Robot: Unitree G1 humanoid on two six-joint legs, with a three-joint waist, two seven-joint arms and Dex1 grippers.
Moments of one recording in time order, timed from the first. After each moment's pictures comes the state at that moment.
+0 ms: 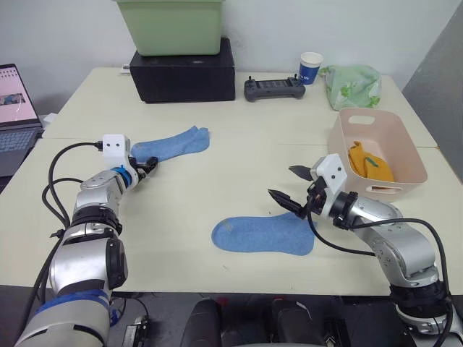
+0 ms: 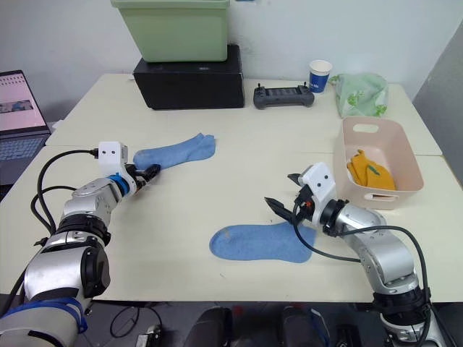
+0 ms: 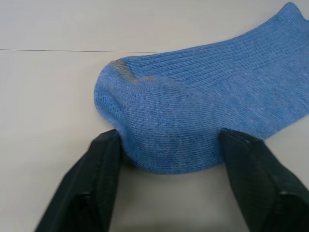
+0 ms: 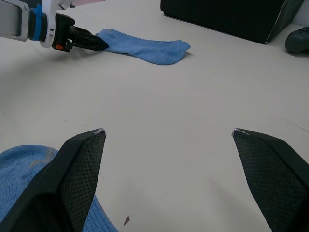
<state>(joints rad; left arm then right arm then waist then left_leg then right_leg) -0.91 0.57 0.24 1.15 -0.13 0.14 -0.47 -0.30 -0.47 0.08 -0.44 0.38 0.64 0.57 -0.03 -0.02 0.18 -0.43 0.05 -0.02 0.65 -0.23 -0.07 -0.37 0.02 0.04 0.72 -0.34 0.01</state>
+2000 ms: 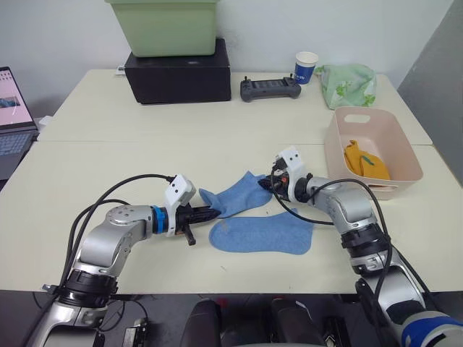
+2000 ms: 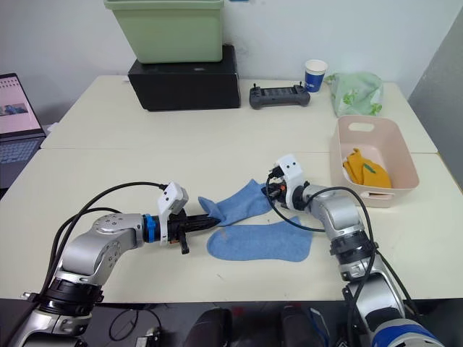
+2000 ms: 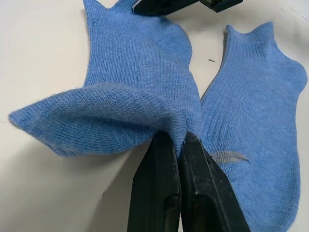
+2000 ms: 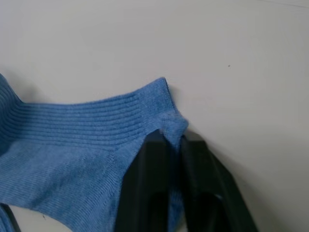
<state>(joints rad) -0.31 0.64 -0.07 -0.07 -0.42 0.61 -0.97 -0.68 -0.25 0.13 0.21 0.30 0.79 0.57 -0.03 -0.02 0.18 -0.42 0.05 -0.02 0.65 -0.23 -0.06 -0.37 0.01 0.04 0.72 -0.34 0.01</state>
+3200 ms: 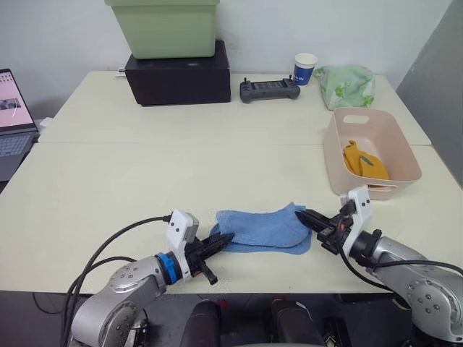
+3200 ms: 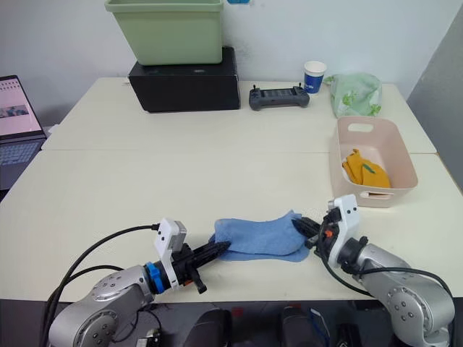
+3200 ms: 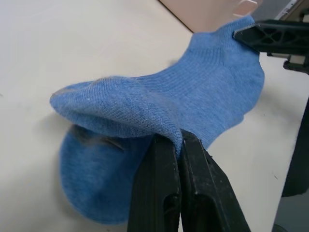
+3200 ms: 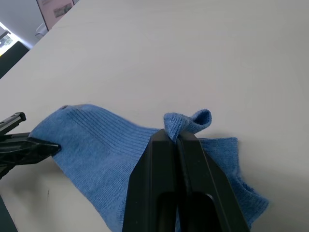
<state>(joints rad) 0.17 0.44 0.01 -0.59 -0.63 0.73 -0.60 -0.01 -0.36 -0.23 -0.71 0.77 1.11 0.37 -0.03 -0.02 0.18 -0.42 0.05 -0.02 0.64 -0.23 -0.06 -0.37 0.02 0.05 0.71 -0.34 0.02</state>
